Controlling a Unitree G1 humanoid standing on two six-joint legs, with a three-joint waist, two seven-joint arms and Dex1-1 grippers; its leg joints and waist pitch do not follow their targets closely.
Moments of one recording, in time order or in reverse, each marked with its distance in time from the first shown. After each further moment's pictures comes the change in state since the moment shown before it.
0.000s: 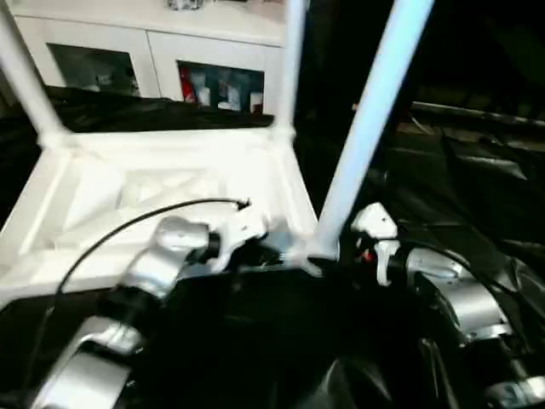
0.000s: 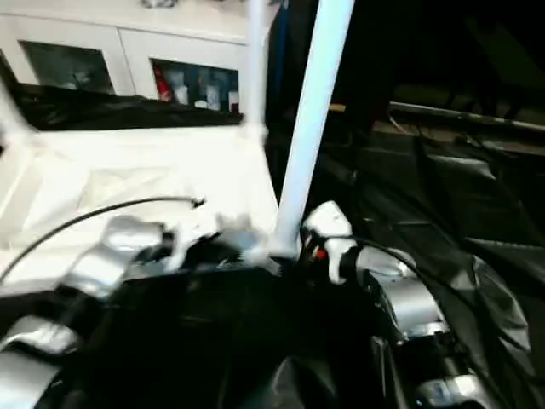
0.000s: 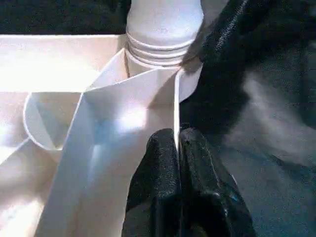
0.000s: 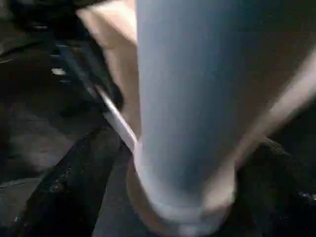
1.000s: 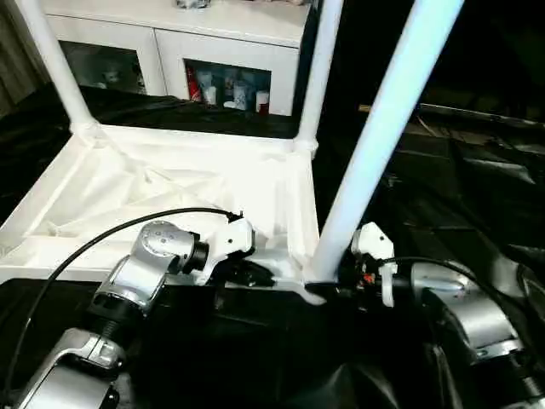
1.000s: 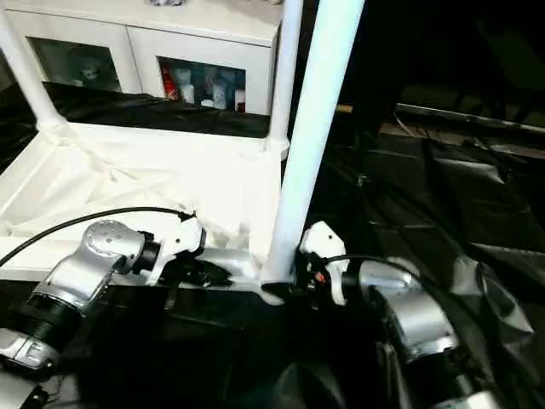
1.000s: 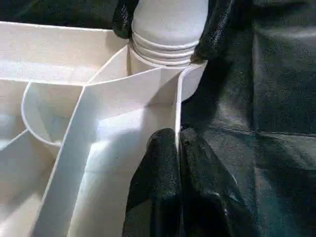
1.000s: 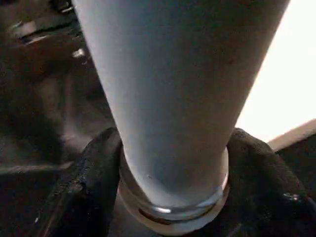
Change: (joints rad) left arm 0.040 0.024 0.000 -0.059 -0.007 0.027 -0.011; right arm 0.071 0.032 -0.014 -0.033 0.014 0.023 -0.027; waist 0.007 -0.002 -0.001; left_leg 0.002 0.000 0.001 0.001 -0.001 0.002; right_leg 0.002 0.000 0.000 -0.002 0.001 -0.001
